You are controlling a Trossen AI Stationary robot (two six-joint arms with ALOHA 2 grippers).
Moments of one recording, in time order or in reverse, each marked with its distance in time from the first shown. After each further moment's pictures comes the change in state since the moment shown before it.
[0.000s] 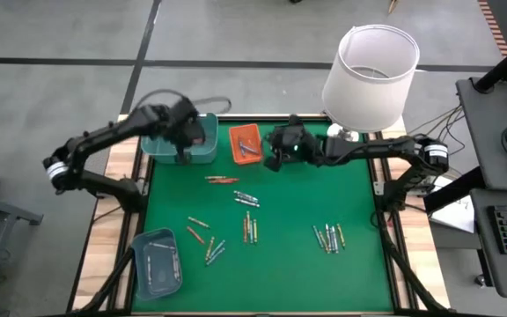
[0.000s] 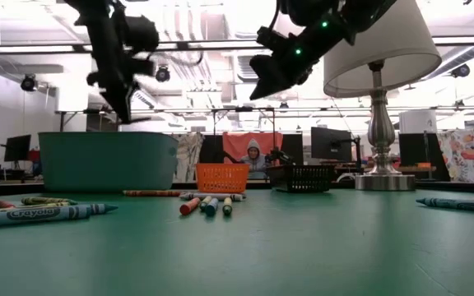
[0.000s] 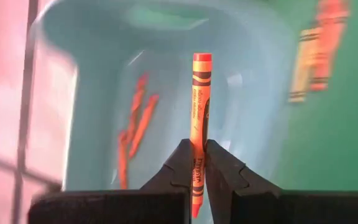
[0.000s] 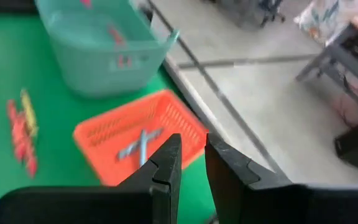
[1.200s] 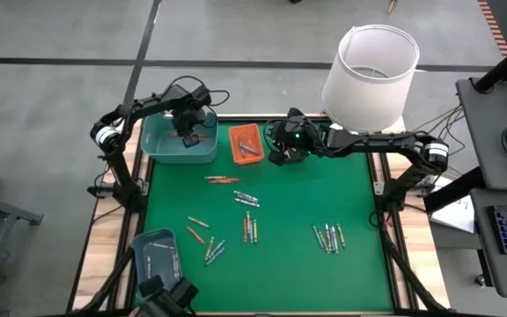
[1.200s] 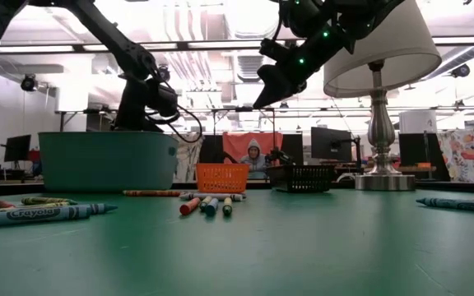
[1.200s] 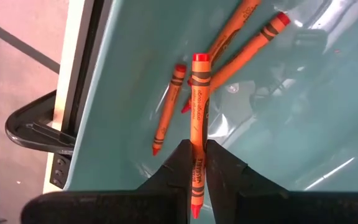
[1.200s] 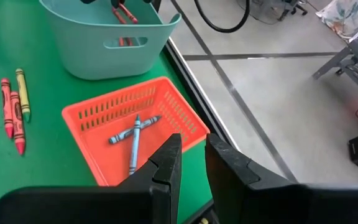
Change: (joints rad) left arm 0.214 0.509 0.201 -0.088 -0.218 -0.166; right arm -0.089 0.000 -0.001 -0.050 -0.132 -0.064
